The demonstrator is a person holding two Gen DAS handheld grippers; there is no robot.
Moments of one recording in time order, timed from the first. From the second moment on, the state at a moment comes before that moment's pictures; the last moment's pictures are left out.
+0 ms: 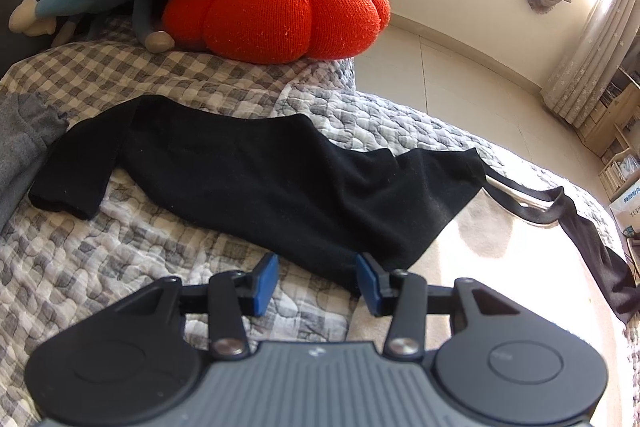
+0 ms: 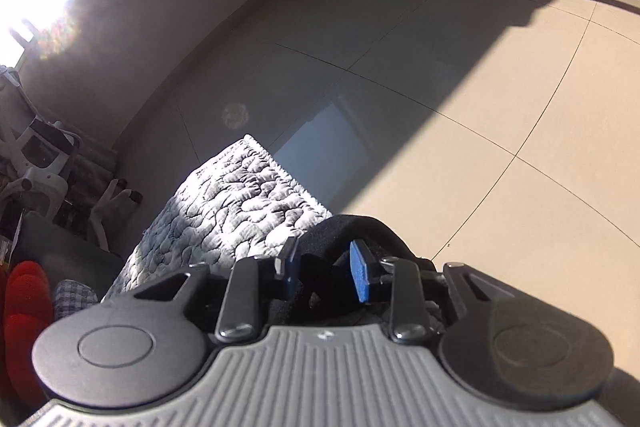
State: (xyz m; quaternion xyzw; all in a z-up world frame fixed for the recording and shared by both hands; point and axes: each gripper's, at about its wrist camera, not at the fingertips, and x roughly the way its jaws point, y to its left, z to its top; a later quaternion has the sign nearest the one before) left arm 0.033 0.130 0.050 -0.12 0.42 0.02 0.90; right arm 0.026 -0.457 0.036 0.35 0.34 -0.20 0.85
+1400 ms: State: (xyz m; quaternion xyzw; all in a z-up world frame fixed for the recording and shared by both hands) left arm 0.034 0.111 0.045 -0.08 0.43 -0.02 0.90; right arm -0.044 -0.460 0.042 0.45 0.28 -0.23 0.82
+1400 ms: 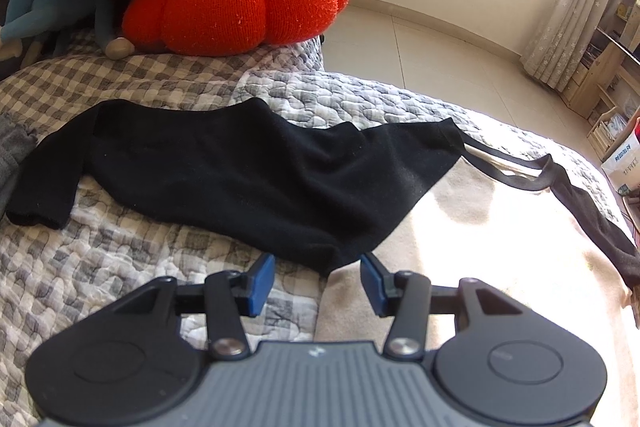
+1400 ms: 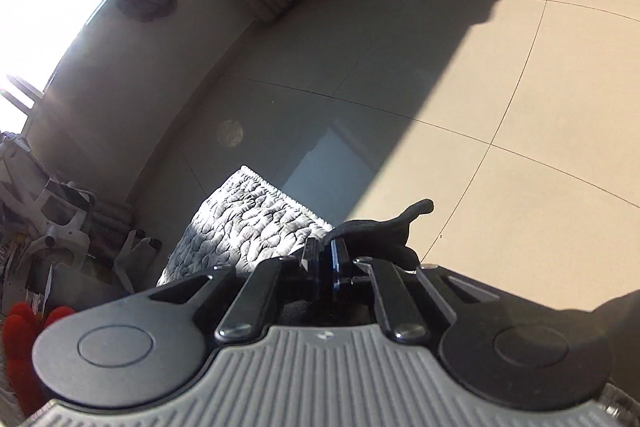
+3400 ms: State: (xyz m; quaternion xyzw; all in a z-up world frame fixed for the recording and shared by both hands) left arm 0.028 0.104 0.050 -0.08 0.42 -0.03 0.90; right arm -0.062 -0.472 0.113 0.41 0.10 -0.16 0.89
